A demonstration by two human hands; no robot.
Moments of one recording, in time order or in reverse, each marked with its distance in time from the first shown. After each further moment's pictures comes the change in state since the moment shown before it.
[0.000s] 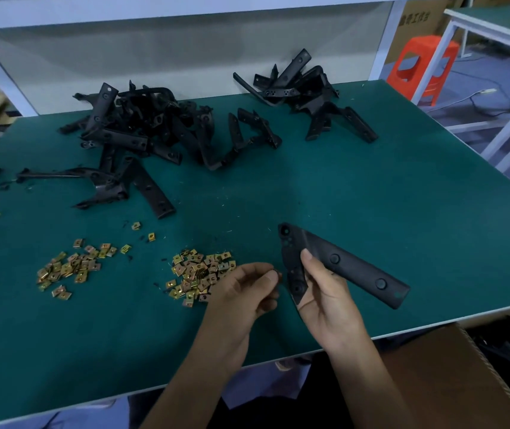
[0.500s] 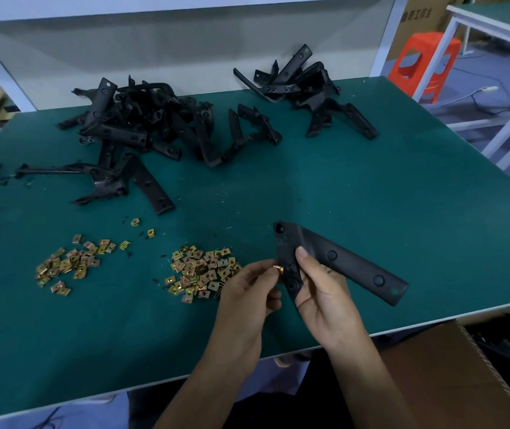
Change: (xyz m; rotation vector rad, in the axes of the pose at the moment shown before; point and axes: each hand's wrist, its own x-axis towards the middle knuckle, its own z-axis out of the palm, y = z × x) left_hand -0.004 -0.004 0.019 -0.051 0.101 -0.030; right_hand 0.003 0.004 -0.004 -0.037 -0.019 -0.022
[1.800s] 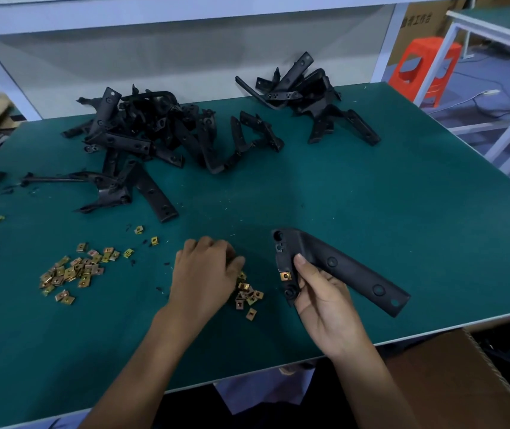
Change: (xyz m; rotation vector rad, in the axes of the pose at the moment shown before) left_hand 0.061 0.046 -0.054 1.611 0.149 0.577; right_hand 0.007 0.008 -0.003 -0.018 -0.023 -0.019
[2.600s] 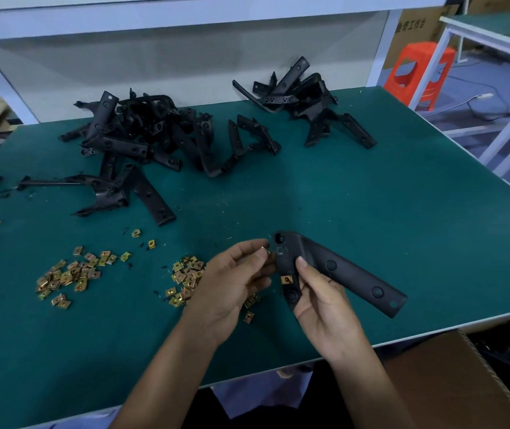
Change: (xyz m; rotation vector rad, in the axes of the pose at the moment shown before) left_hand -0.020 0.048 -0.012 -1.619 -0.299 -0.377; right_hand -0.003 -0.005 0.002 0.032 0.011 0.067
